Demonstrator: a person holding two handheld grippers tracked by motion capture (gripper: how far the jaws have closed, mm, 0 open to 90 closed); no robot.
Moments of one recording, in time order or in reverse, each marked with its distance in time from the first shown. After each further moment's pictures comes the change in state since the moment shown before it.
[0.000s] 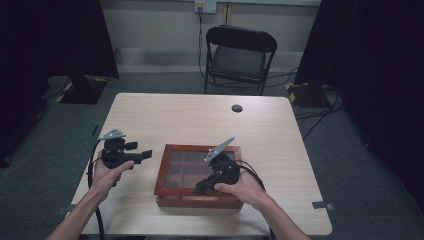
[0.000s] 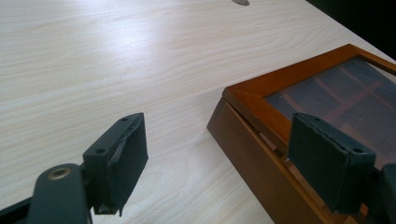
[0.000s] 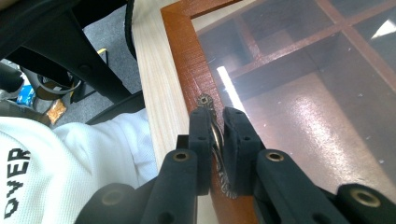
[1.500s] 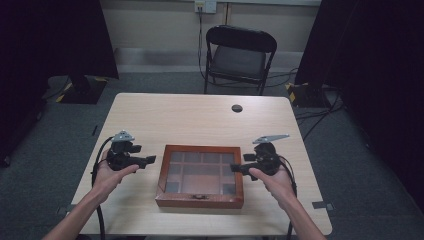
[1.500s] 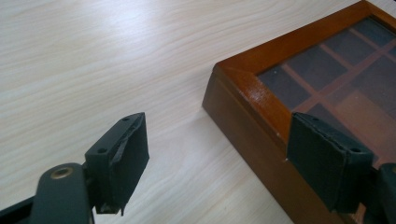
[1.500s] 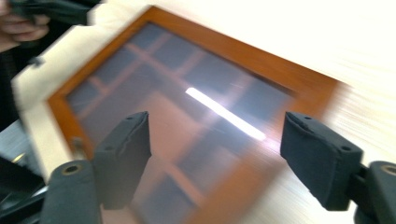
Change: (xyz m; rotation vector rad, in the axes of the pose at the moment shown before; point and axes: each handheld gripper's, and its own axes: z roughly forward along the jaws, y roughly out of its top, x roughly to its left) left arm -0.012 -0.001 0.004 0.107 0.027 0.078; right arm -0.050 -0.069 -0.078 -0.298 -0.388 0.326
